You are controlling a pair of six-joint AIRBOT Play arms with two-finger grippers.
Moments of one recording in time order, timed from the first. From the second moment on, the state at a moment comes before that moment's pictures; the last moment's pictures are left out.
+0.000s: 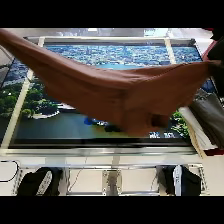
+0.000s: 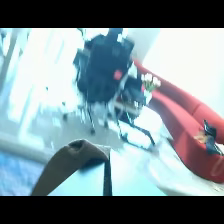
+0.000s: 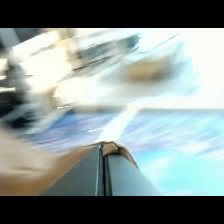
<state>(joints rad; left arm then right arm) 0.13 -0.62 1.36 1.18 -0.57 -1.63 -0.63 -0.41 1.13 -0.32 1.15 0.98</state>
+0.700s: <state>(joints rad) 0.13 -1.06 1.53 1.28 -1.06 -1.54 -0.41 -0.96 1.35 -0.59 1.16 1.01</state>
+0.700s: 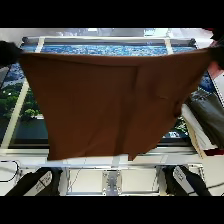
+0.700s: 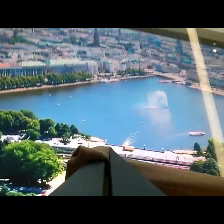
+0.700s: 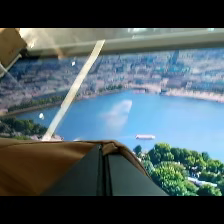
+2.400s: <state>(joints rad) 0.04 -1.64 1.46 1.55 -1.09 -1.62 -0.03 -1.51 1.29 -1.27 1.12 1.22</state>
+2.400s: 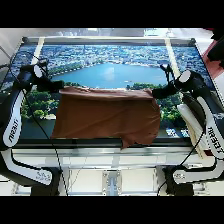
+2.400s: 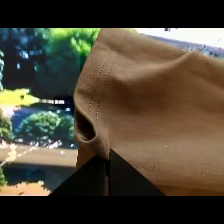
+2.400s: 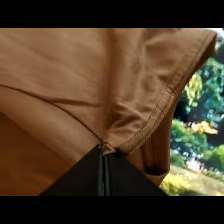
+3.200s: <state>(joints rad) 0.04 -1.62 1.36 1.57 -1.12 -1.62 -0.03 -1.48 1.10 -1.30 1.04 1.27</state>
